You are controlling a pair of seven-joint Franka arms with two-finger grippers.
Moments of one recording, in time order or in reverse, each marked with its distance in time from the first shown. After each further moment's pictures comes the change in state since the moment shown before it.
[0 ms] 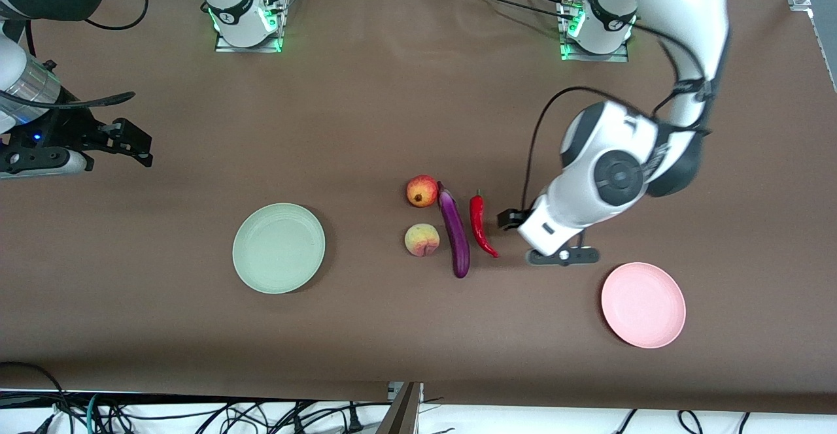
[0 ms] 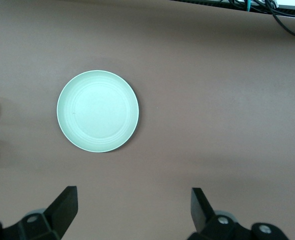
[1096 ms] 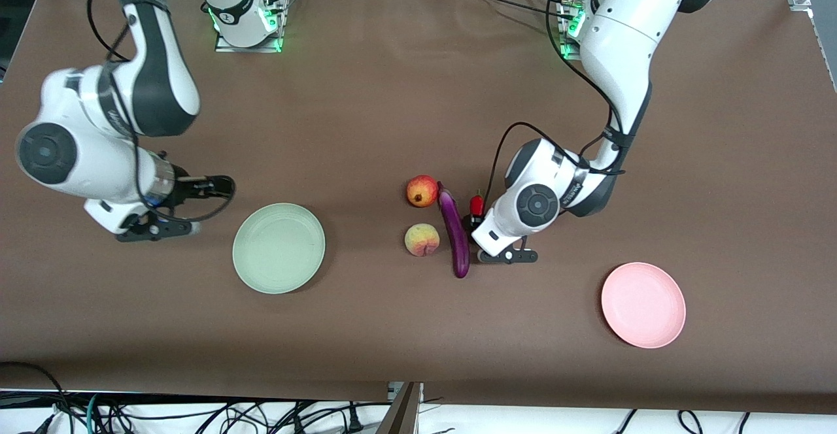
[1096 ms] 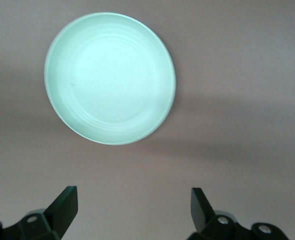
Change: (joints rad) left arm -0.080 0.173 0.000 -0.085 0.000 0.153 -0.018; right arm 0.043 0.288 0.029 -0.004 0.108 0.054 0.028
